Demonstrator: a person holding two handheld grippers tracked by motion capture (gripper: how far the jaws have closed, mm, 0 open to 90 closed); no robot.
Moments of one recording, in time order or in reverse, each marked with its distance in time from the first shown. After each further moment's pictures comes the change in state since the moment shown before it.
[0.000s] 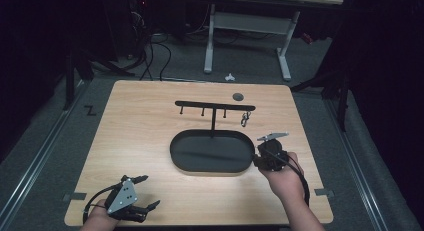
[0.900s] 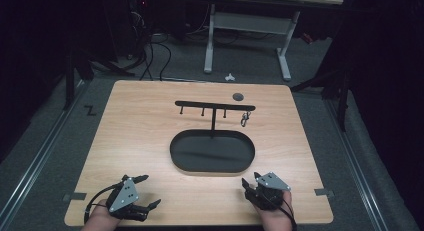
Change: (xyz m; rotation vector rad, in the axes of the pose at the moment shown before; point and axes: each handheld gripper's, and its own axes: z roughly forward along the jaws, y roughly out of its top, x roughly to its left) left arm -0.001 0.000 0.004 0.011 0.013 -0.014; right arm 0.036 -0.107 0.028 -0.346 0.044 -0.011
